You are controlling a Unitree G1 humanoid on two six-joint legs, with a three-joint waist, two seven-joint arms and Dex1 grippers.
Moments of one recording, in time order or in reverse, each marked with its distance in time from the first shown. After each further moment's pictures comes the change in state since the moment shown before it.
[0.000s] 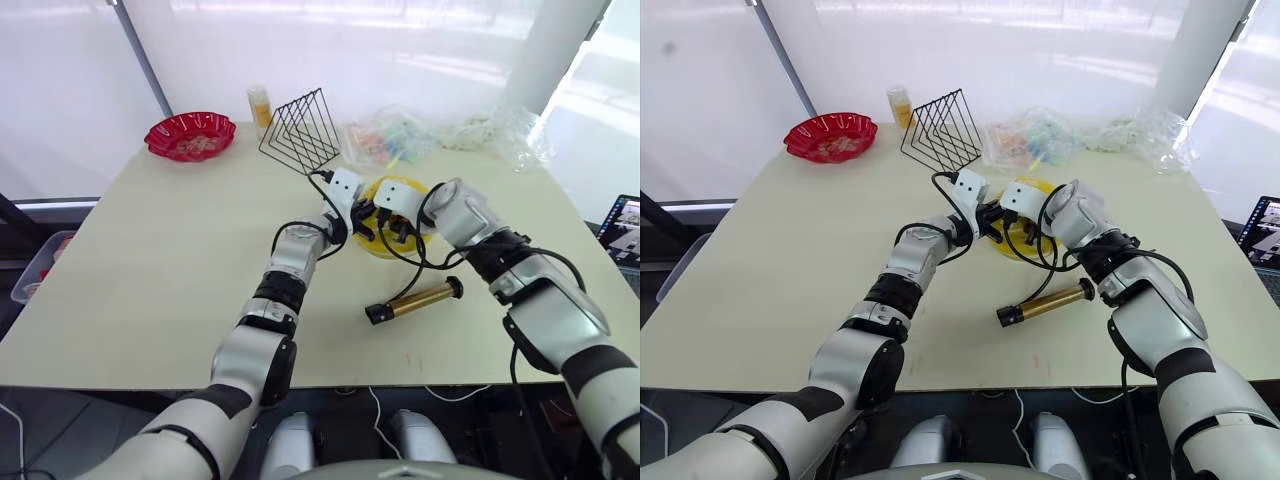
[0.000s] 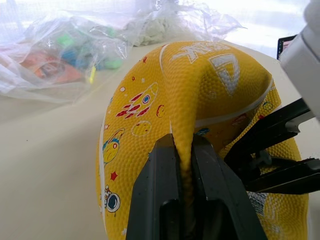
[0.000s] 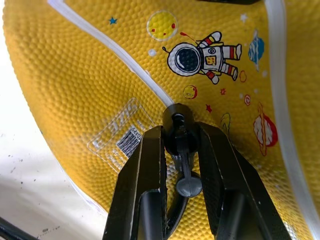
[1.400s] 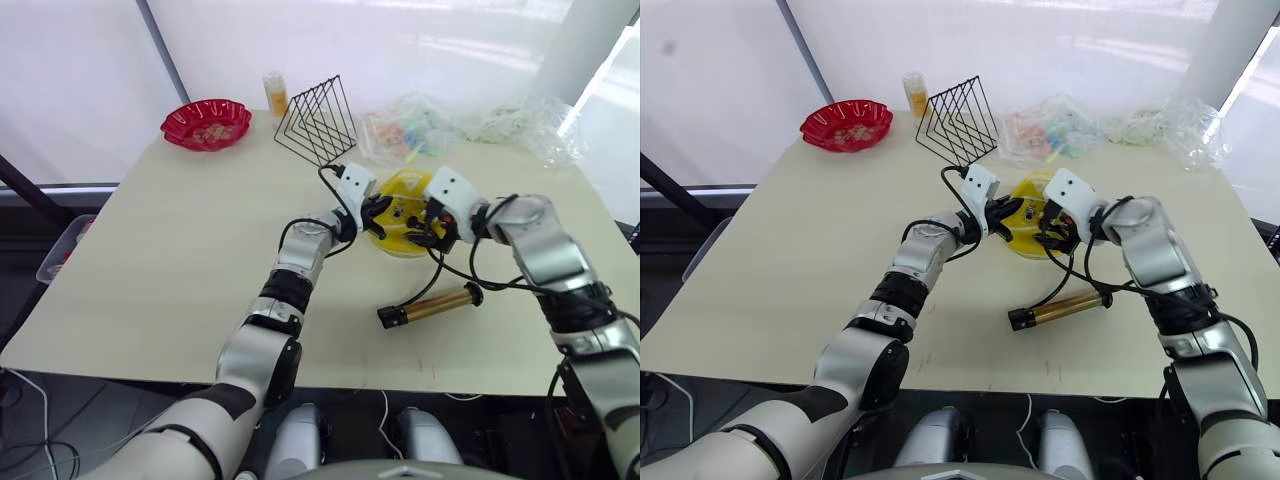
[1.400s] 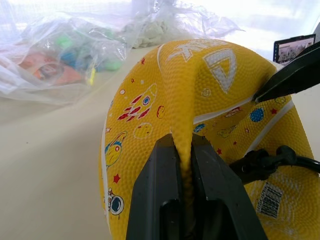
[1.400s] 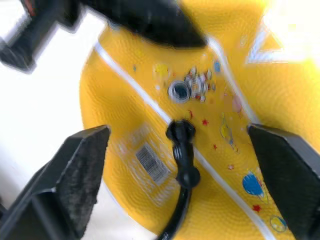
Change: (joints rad) left arm -0.011 -0.016 -0.028 -0.031 -0.012 -0.018 -0.040; right arm 0.410 -0.230 -0.441 -0.743 0.244 0.043 0.041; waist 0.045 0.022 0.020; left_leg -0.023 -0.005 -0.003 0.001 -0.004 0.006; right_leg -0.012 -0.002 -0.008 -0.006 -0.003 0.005
